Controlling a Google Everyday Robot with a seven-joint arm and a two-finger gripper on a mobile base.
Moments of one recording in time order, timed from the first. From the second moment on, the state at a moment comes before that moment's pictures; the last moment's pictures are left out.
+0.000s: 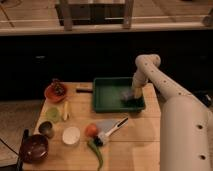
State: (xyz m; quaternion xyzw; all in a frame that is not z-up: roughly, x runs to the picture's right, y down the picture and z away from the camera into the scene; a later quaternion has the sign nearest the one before) arm 0.207 0.020 0.940 -0.32 -0.08 -0.04 0.94
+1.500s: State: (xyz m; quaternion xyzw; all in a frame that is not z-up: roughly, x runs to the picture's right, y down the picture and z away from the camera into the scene) arm 0.220 0.055 0.926 -0.34 -0.11 -0.04 0.93
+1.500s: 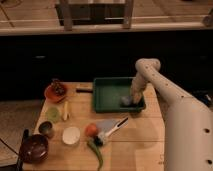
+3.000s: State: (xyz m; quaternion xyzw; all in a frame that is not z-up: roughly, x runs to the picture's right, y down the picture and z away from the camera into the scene) arm 0.090 -0.001 0.938 -0.32 -0.18 -0.03 0.93
